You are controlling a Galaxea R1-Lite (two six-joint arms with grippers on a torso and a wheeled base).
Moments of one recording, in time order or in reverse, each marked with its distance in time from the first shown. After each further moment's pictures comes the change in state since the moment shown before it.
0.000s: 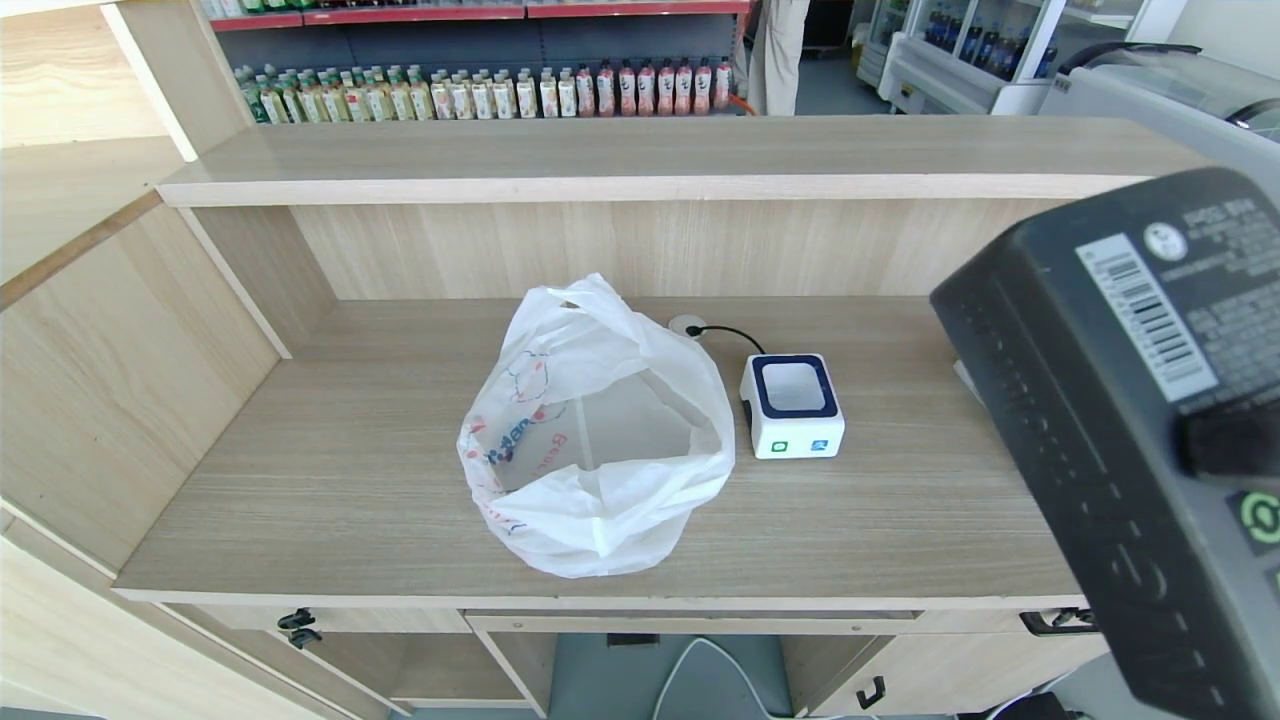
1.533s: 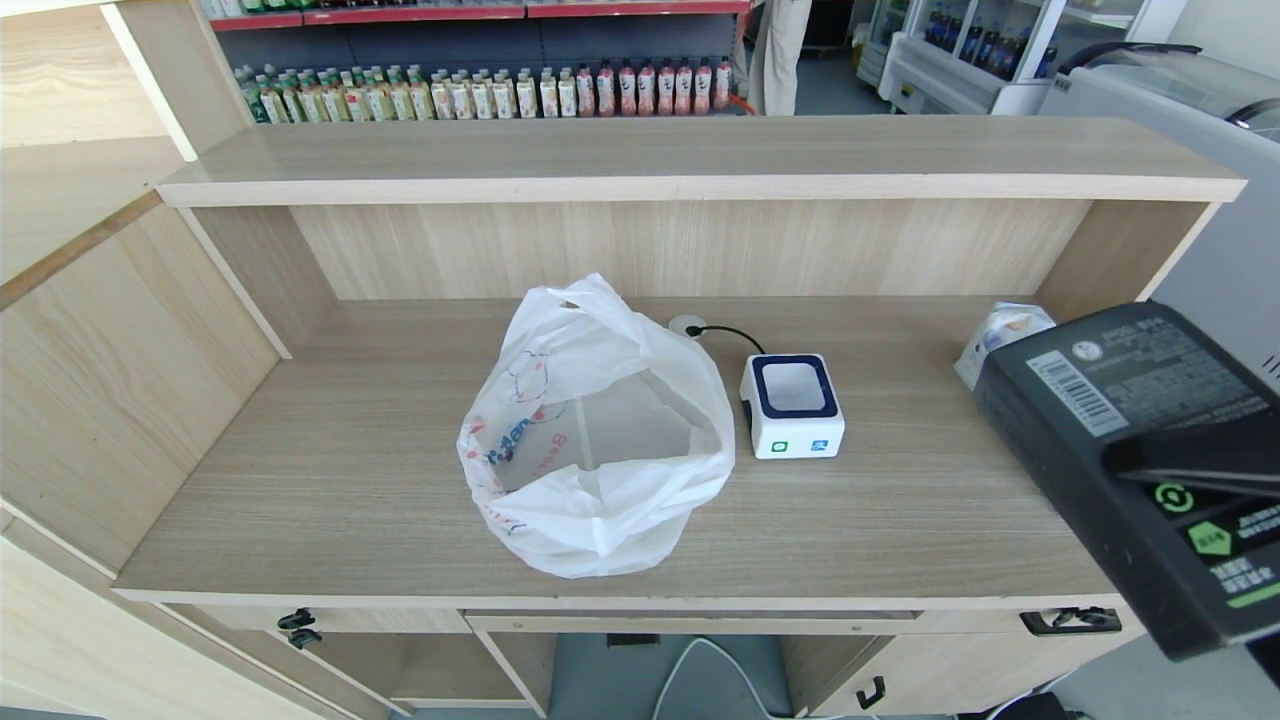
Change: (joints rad) left arm 0.000 0.000 0.000 0.000 0.000 0.000; right arm -0.217 -0.050 -0.169 0.590 -0.051 0.051
